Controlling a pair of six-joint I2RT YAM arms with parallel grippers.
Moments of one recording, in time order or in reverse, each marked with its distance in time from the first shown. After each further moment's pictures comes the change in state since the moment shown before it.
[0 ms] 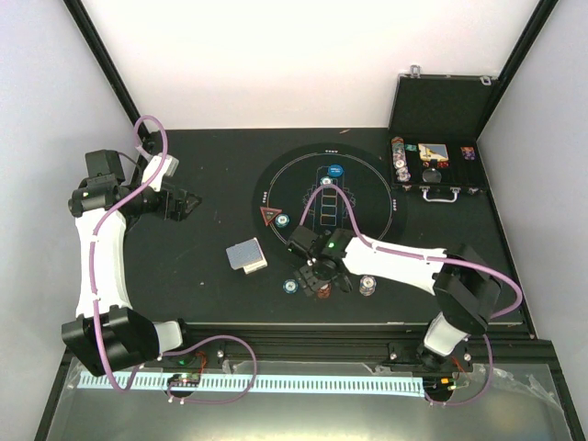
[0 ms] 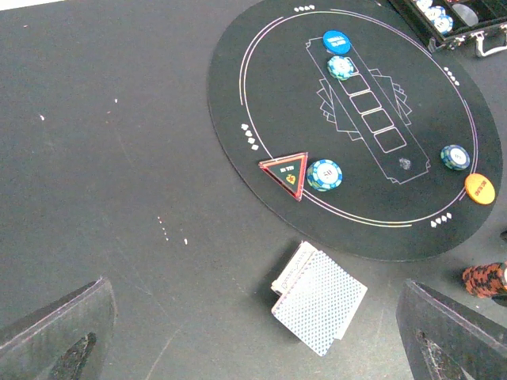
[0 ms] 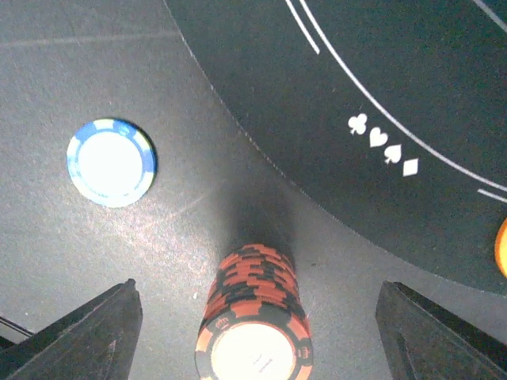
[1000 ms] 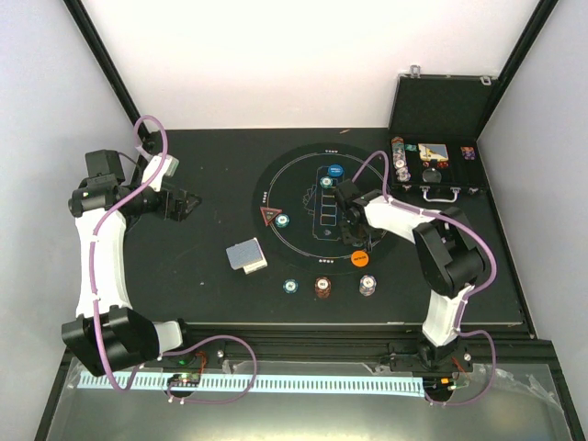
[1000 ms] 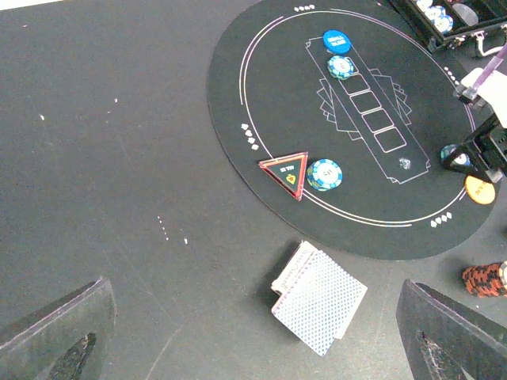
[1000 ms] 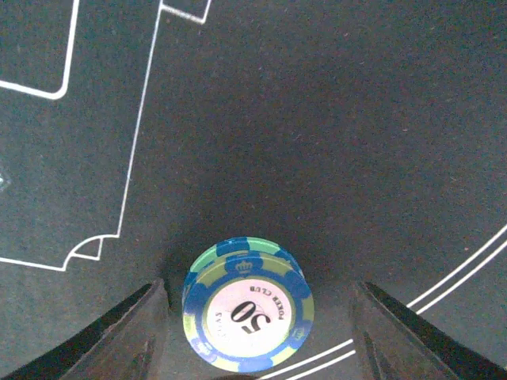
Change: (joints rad) left arm 0.000 0.000 0.000 0.000 0.000 0.000; right arm -0.489 0.212 0.041 0.117 0.062 -0.102
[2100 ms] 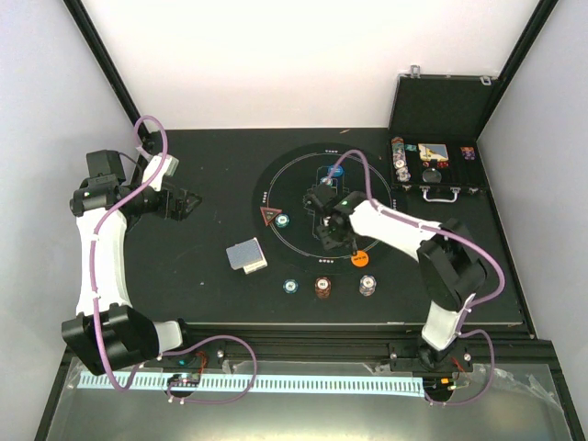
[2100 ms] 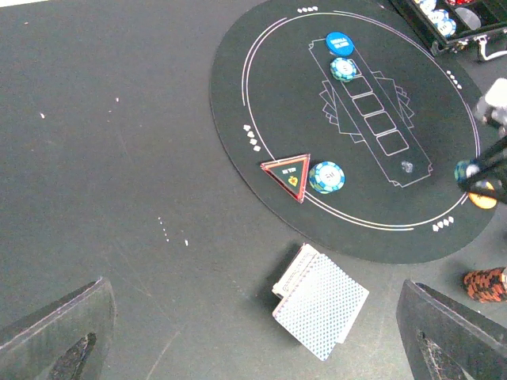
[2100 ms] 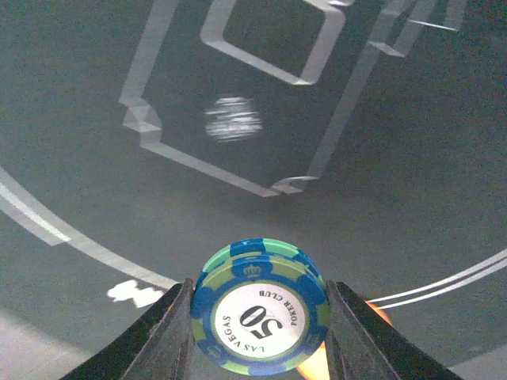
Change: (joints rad) left arm 0.000 0.006 -0.012 0.021 0.000 -0.015; right arm 0.264 -0.069 0.122 -0.129 -0.018 0.013
